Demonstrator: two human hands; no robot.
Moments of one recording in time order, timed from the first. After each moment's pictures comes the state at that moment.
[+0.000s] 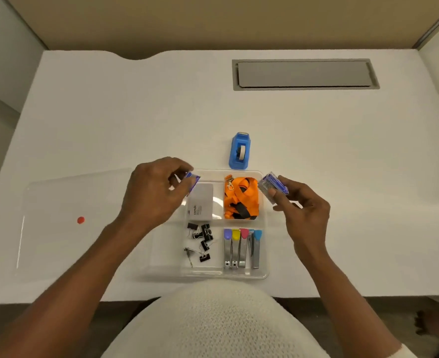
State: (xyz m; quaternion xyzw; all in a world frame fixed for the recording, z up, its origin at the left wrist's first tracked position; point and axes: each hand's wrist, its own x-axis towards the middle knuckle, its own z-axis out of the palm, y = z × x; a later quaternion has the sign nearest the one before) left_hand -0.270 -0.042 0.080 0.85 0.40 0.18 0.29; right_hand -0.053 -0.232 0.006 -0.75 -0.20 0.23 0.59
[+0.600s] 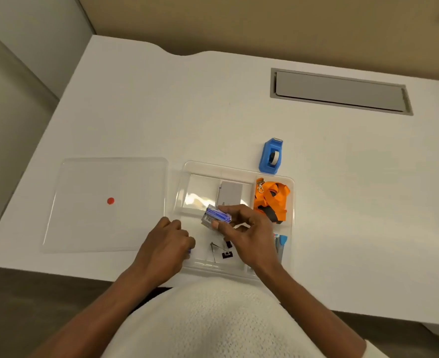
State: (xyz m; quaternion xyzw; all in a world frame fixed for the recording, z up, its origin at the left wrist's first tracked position) left_hand -0.386 -0.095 -0.016 0.95 0.29 -0.09 0.10; right_hand -0.185 -0.185 -0.002 -0.71 -0.36 0.37 0.47
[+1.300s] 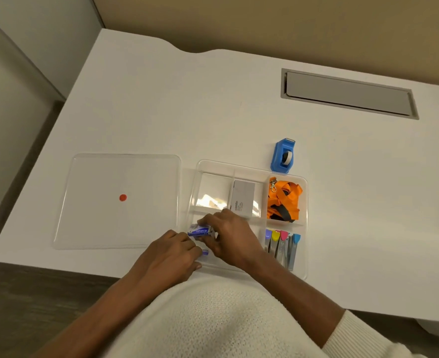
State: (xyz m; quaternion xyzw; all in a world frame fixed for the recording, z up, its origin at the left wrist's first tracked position) left_hand -0.422 -0.096 -0.010 0.98 0.18 -0.01 0.11; right_hand -0.231 -0.151 -0.022 -0.67 -0.67 0.24 0.19
